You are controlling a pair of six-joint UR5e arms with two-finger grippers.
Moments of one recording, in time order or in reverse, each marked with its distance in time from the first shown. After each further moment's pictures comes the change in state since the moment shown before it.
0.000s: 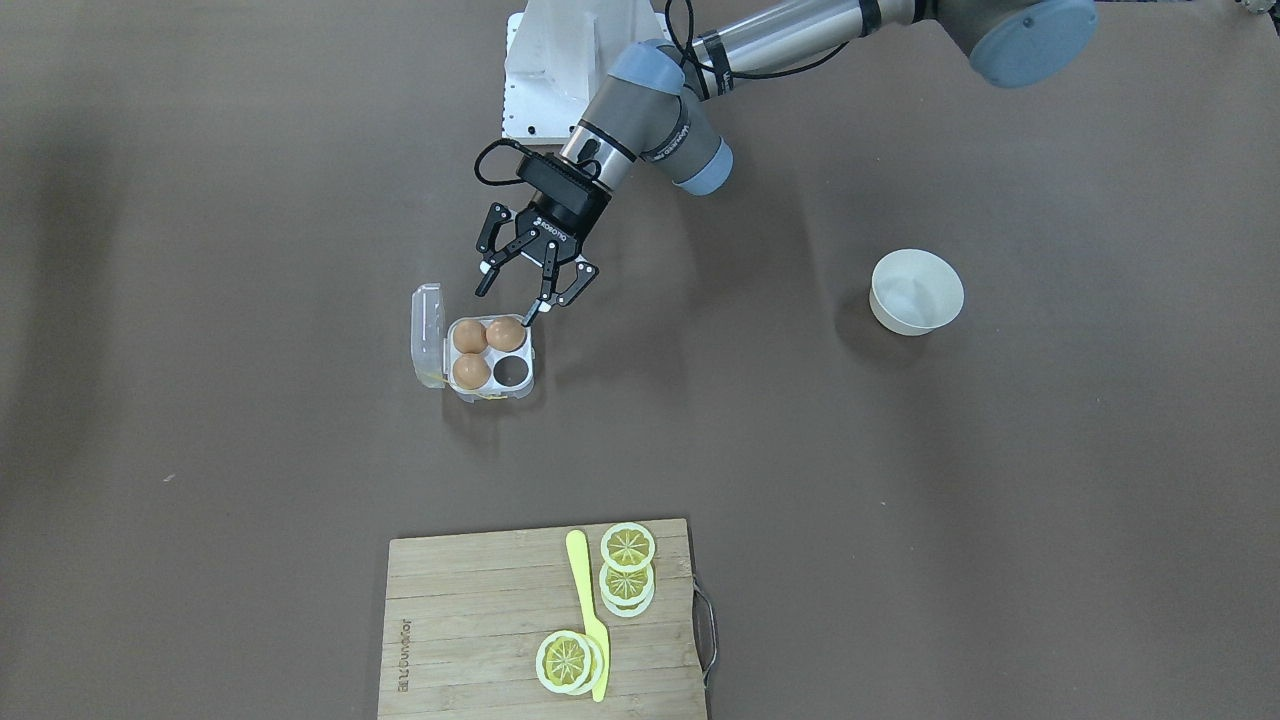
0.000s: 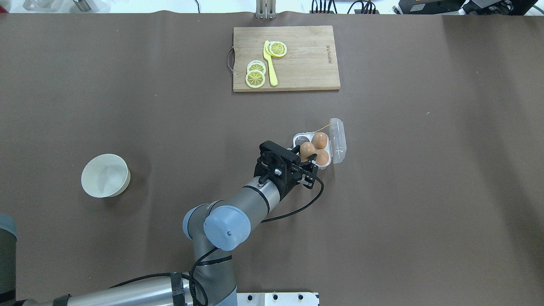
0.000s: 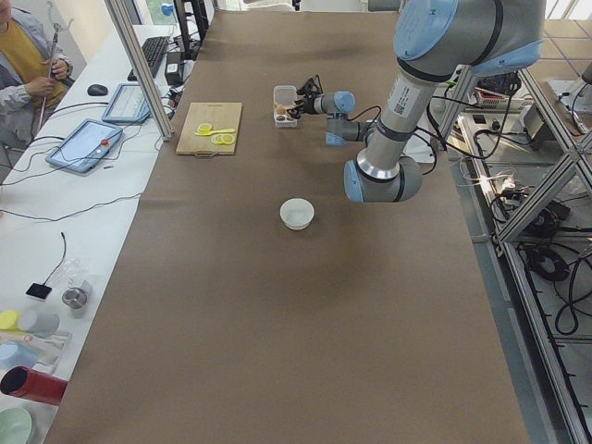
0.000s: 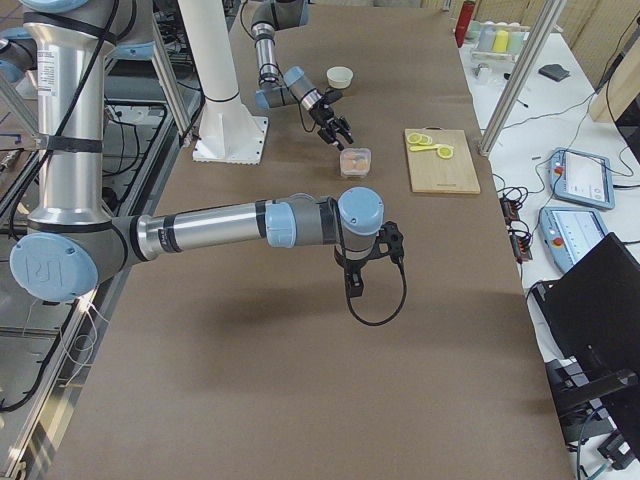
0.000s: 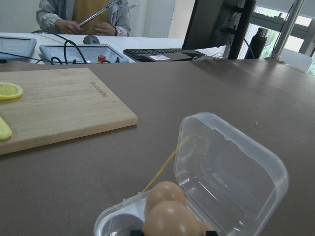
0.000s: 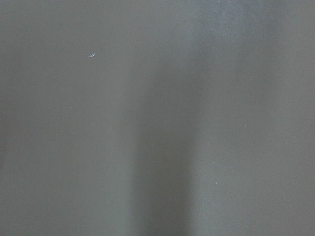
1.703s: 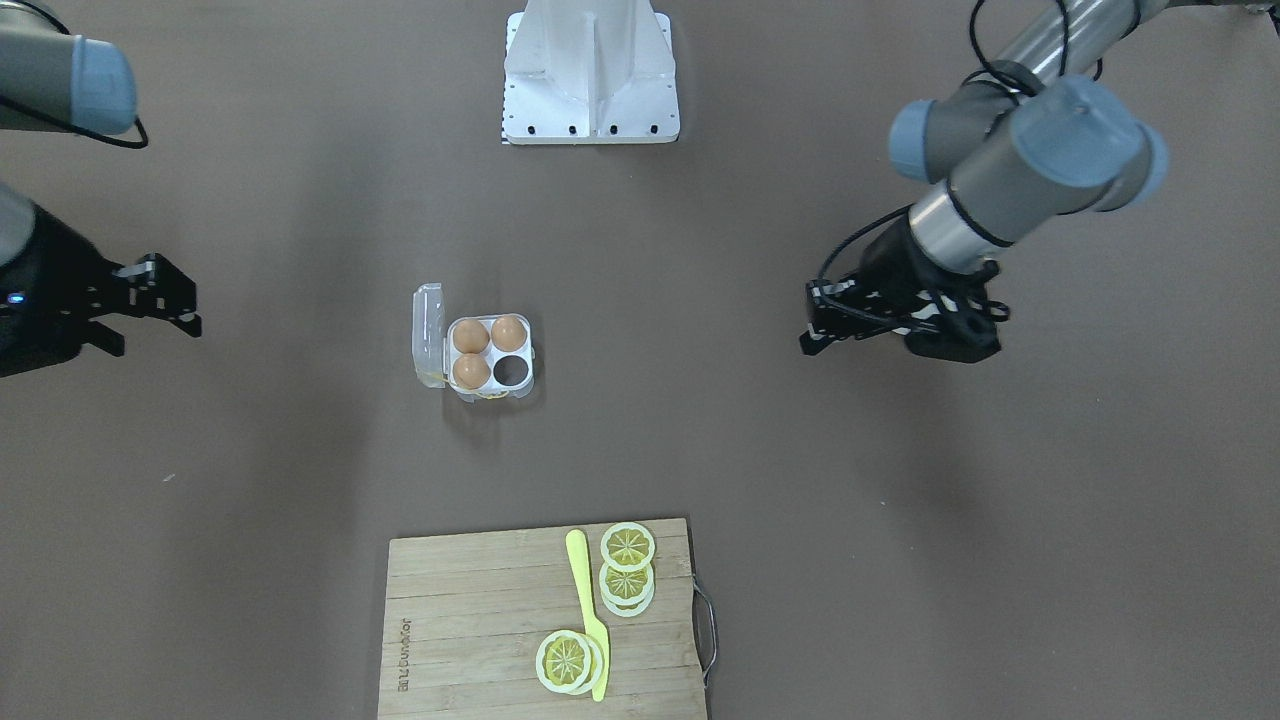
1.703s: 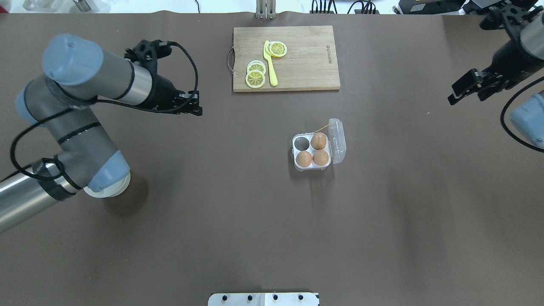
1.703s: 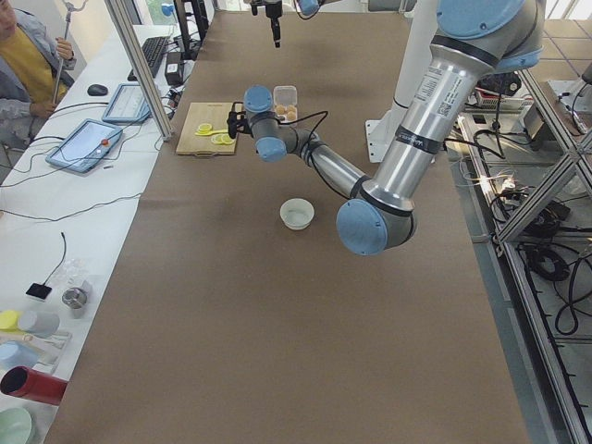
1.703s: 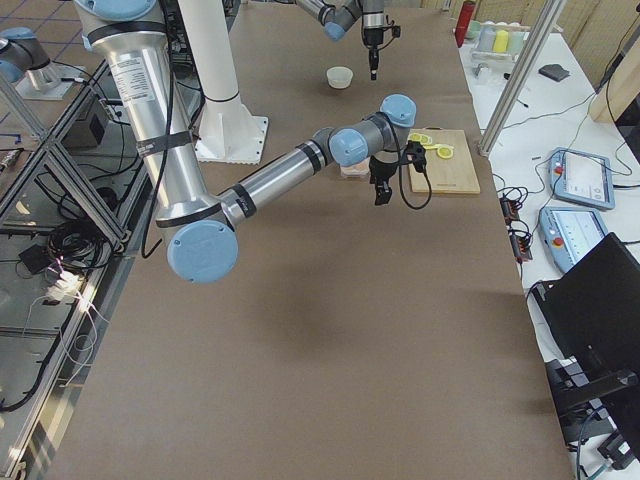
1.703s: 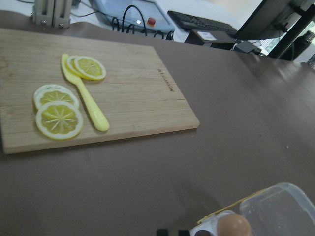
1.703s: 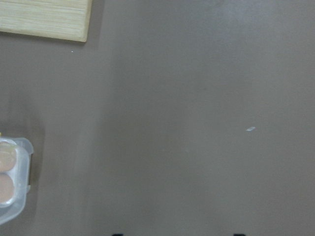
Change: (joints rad) left arm -0.710 0.384 -0.412 0.608 -1.310 -0.512; right arm -0.464 0.406 -0.003 0.020 -0.214 0.638
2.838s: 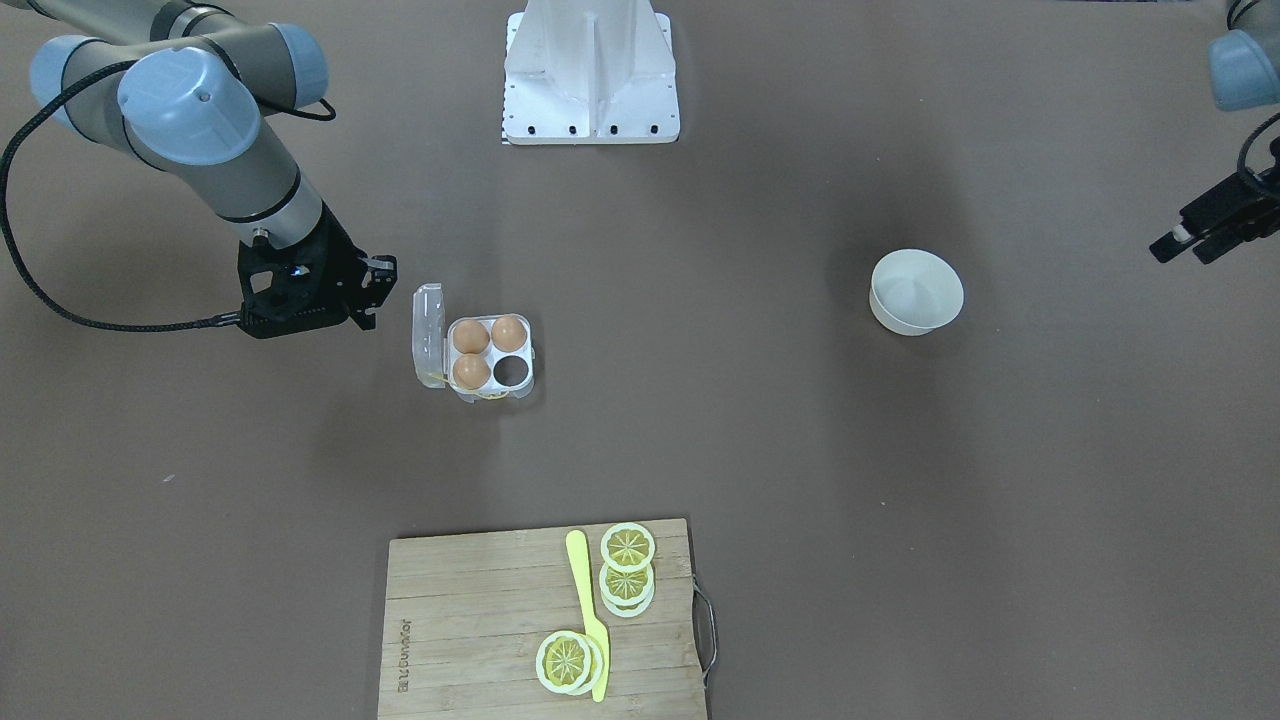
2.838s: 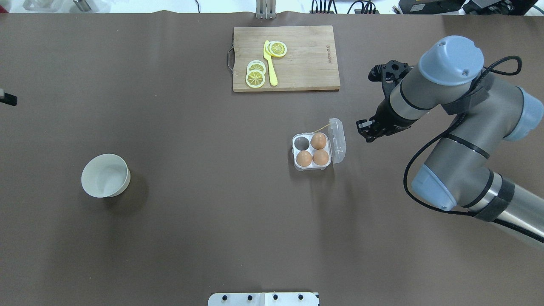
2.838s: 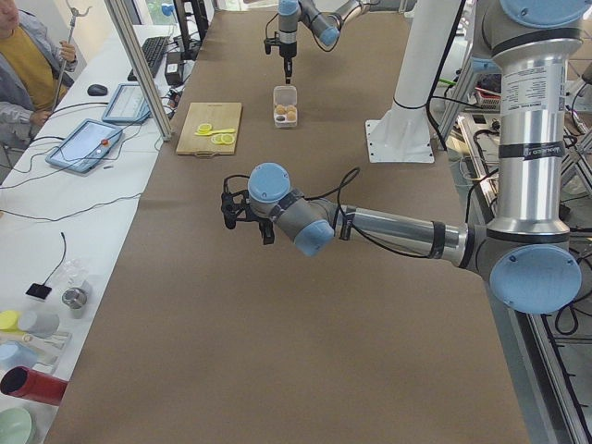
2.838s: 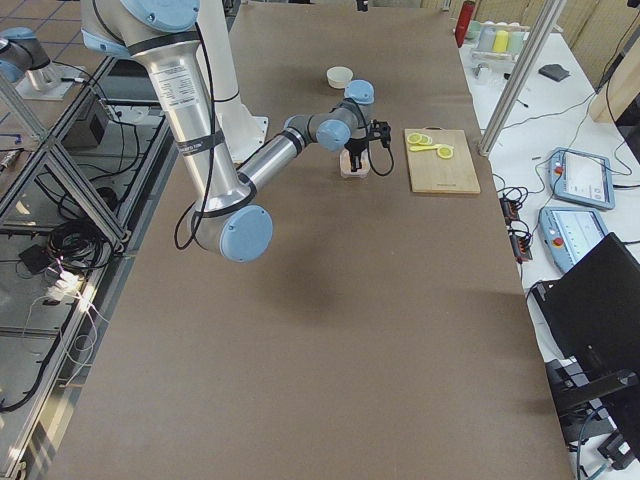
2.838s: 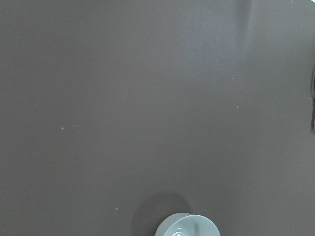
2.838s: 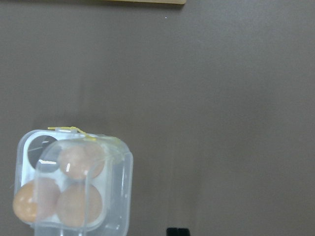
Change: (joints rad) left arm -0.429 0.498 -0.118 -0.041 -0.202 0.331; right arm -0.289 0.074 -0.012 0.164 -0.206 0.373
